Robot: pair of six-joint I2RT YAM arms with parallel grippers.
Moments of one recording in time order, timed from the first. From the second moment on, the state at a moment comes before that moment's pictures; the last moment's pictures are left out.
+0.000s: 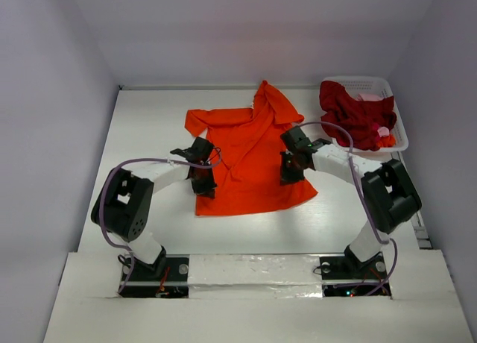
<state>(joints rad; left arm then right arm) -0.47 1.61 0.91 -0.57 0.10 -0.65 0.53 1.66 1.07 -0.58 -0.07 0.60</state>
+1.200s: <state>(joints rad) -0.58 1.51 0.76 -0.52 0.18 -0.72 0.54 1.24 0.65 -0.62 -0.14 0.72</state>
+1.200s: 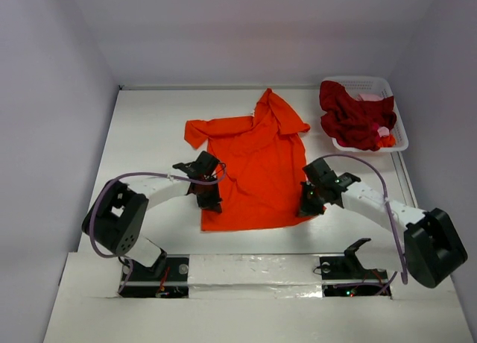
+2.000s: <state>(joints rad) -0.57 1.44 1.53 -0.77 -0.10 -0.71 0.56 1.46 1.58 -0.84 -0.03 0.59</state>
